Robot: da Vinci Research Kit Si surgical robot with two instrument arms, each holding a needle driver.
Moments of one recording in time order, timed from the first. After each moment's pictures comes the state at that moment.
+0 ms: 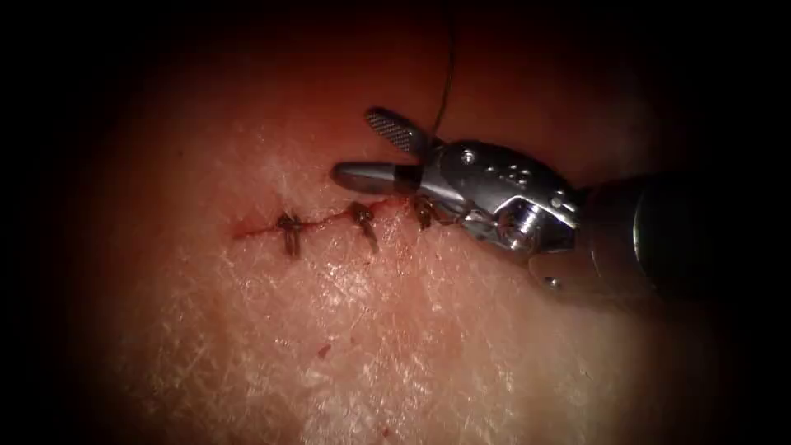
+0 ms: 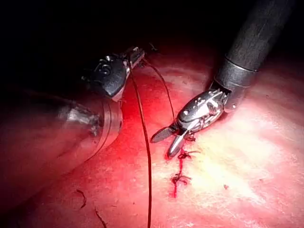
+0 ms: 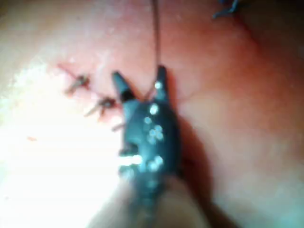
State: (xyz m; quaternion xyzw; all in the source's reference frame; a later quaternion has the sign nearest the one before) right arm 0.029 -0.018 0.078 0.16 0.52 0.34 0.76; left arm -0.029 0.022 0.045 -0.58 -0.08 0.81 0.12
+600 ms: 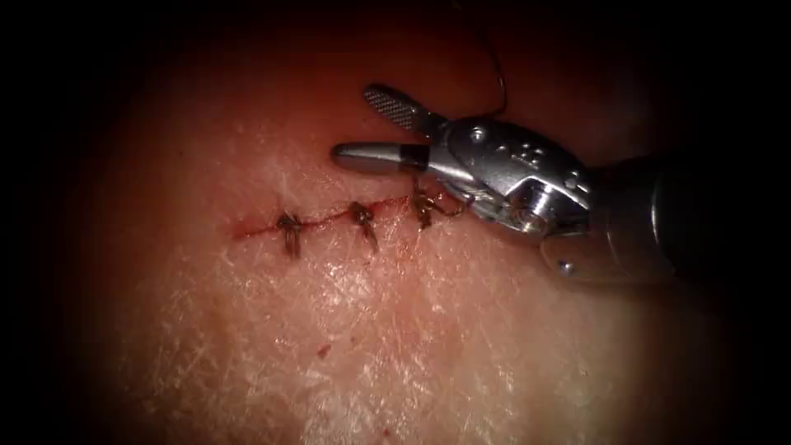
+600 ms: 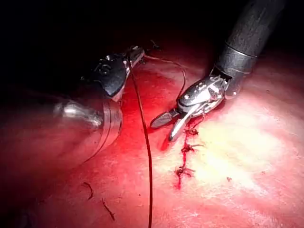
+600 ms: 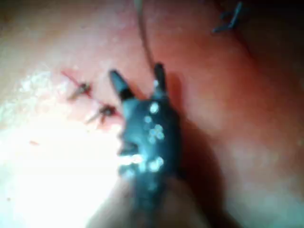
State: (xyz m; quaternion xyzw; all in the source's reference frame) right arm 0.028 -0.015 0.075 0.13 0.55 0.33 0.75; left arm -0.026 0.022 0.044 -0.57 -0.08 0.81 0.11
